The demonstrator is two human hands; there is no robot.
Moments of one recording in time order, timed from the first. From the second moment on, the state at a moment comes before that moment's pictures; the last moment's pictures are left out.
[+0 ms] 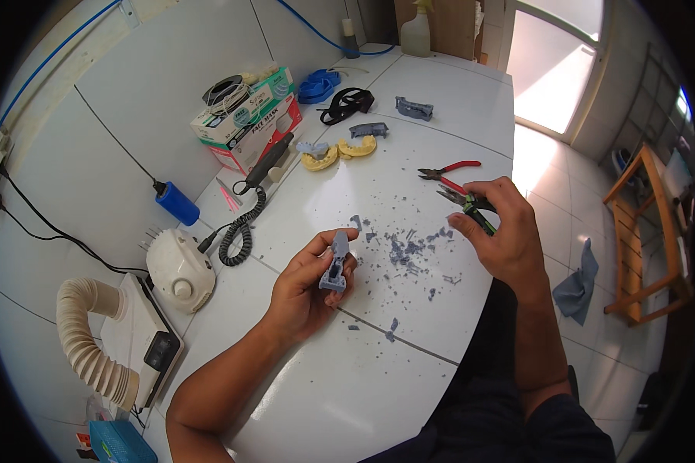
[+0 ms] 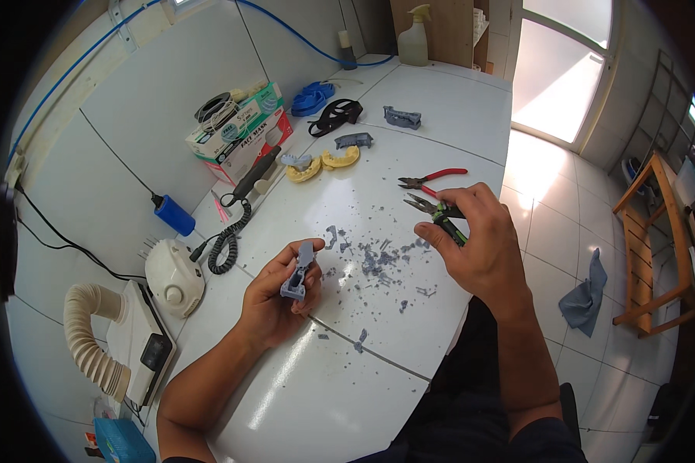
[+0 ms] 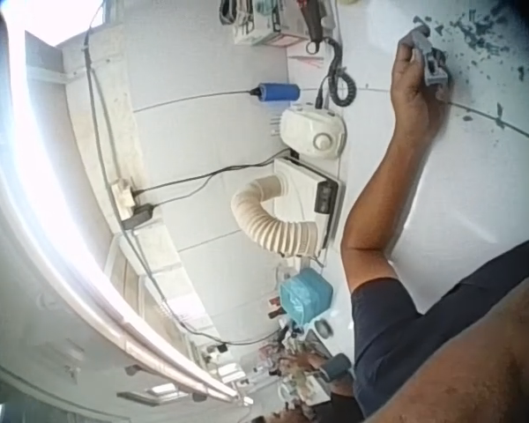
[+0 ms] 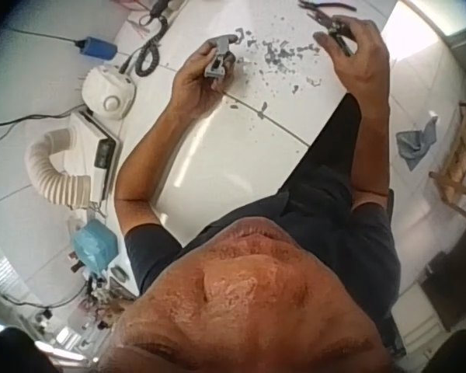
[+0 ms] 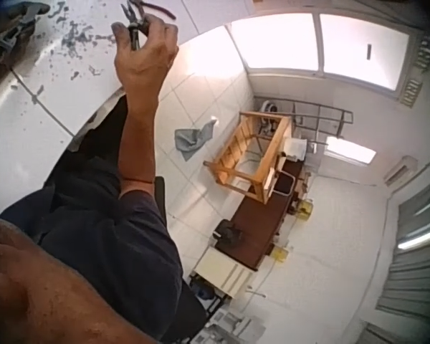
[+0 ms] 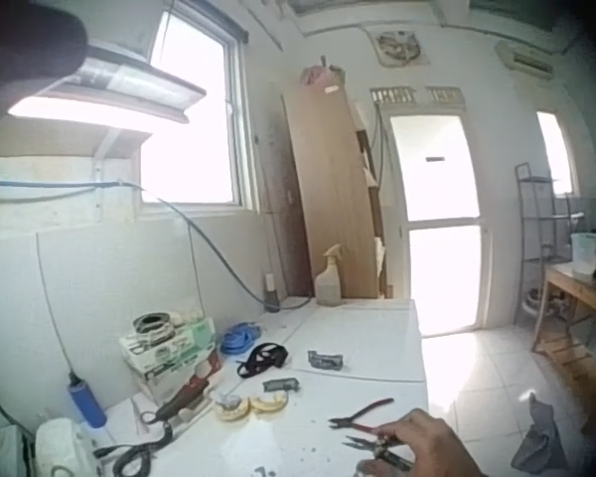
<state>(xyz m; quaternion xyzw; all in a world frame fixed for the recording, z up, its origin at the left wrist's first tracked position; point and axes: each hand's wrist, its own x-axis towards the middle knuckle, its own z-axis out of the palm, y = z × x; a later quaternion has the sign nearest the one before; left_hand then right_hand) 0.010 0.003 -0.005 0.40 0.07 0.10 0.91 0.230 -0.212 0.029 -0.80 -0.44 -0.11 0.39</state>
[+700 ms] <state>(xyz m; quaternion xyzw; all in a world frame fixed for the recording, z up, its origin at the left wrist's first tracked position) 0.011 -0.007 0.000 0.46 0.12 0.15 0.87 0.261 -0.168 0.009 -0.84 -0.42 -0.10 0.34</state>
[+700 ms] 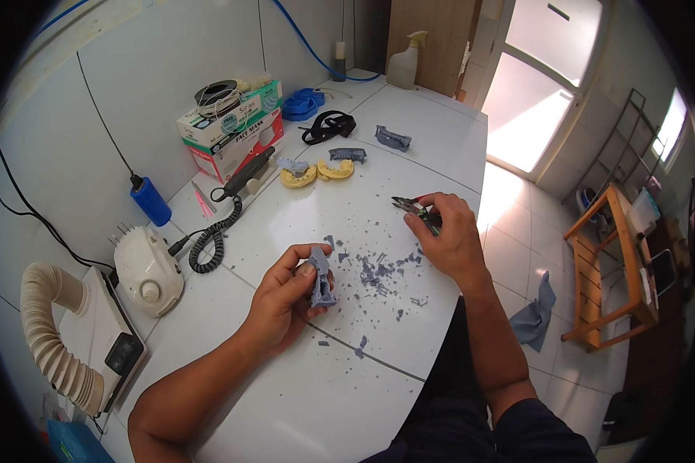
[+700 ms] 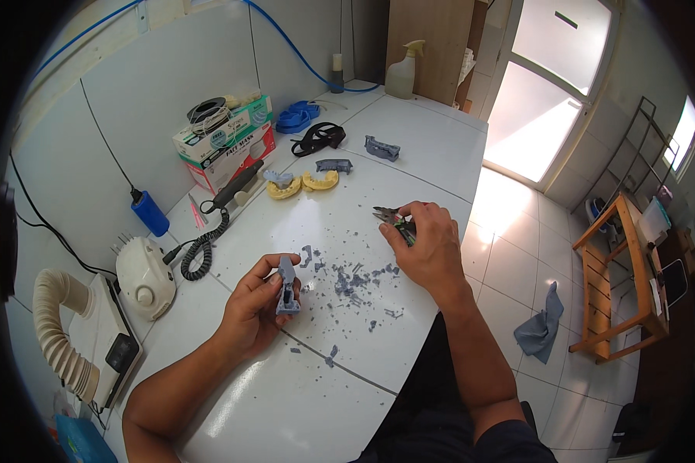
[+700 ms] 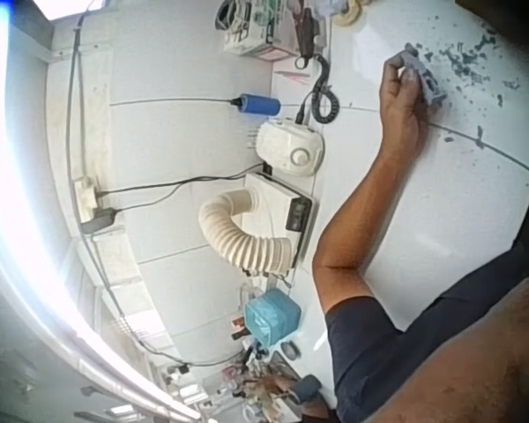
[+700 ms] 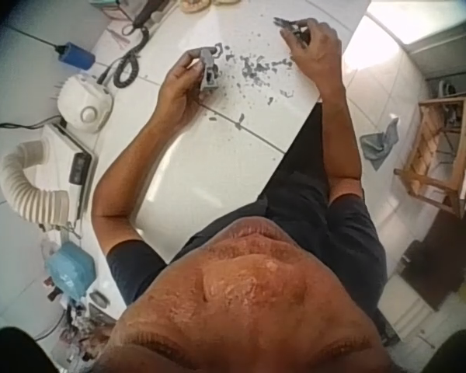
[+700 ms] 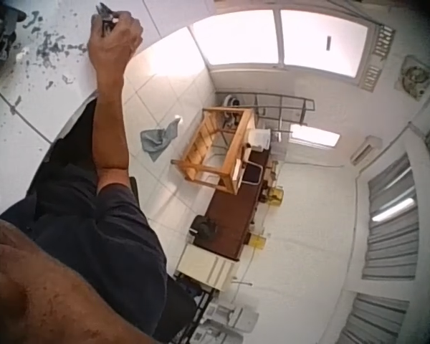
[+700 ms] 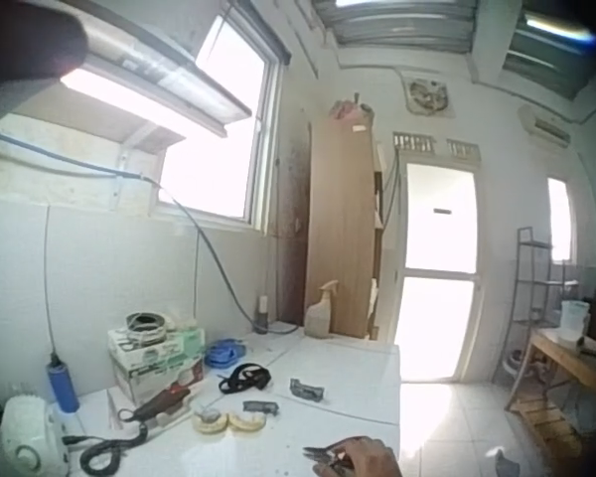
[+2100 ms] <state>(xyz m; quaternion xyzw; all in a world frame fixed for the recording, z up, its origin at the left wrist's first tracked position) 0.014 -0.001 -0.011 0.52 0.08 0.12 0.84 0.271 -0.215 0.032 -0.41 -0.29 0.33 0.80</state>
